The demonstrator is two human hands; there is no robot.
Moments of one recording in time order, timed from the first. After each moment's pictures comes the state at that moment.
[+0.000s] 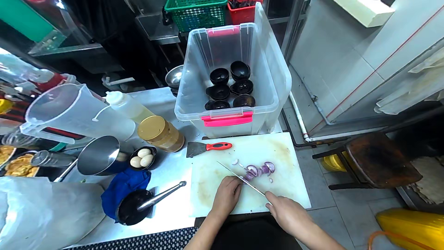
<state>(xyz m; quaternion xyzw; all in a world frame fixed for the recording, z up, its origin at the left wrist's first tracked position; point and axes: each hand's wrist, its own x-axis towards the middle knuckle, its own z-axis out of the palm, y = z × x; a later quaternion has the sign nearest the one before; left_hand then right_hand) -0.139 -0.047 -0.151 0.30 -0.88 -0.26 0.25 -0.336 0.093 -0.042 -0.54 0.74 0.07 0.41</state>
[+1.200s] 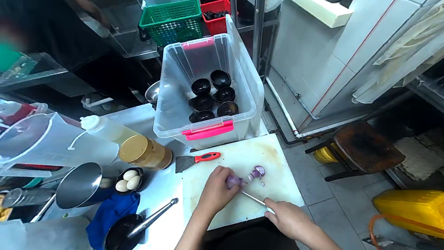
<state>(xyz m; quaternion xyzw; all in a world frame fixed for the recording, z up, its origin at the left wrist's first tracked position) -0.175 -0.095 -0.046 0.35 -0.88 -0.34 0.04 -0.352 0.112 -0.050 -0.50 0.73 0.03 0.46</state>
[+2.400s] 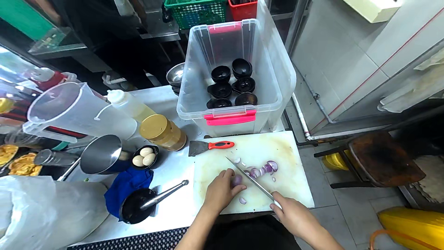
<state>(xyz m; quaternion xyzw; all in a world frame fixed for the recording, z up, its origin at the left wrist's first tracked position) -0.135 -0.079 -0.083 0.44 -0.84 -0.31 -0.10 -0.341 0.107 -0.056 -0.49 0.75 0.02 0.44</state>
